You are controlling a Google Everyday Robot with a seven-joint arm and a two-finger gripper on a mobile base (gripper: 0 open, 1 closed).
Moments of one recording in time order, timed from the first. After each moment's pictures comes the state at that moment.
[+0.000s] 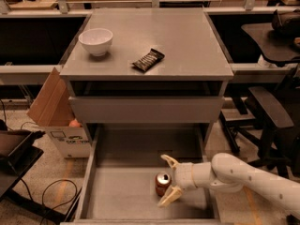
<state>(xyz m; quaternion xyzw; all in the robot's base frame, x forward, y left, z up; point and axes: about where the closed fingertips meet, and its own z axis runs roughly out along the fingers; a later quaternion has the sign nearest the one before) 0.489 -0.046 0.485 -0.59 0.63 0.30 0.41</state>
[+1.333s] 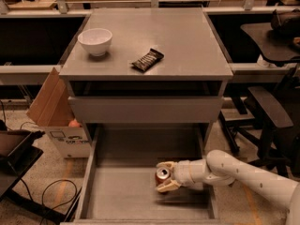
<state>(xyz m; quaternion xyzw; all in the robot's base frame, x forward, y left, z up) 0.528 -0.046 0.417 -0.59 0.64 0.32 0.38</state>
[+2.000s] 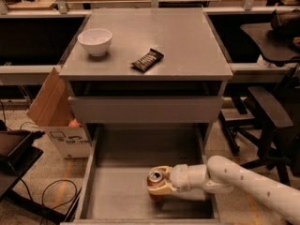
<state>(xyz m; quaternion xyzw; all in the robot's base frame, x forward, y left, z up) 0.491 -0.017 0.470 -0.51 0.63 0.42 0.40</state>
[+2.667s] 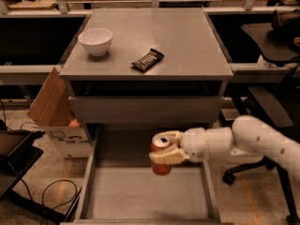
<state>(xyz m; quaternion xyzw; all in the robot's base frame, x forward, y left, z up) 0.476 -0.024 0.696 -0.48 0.64 0.45 0.40</state>
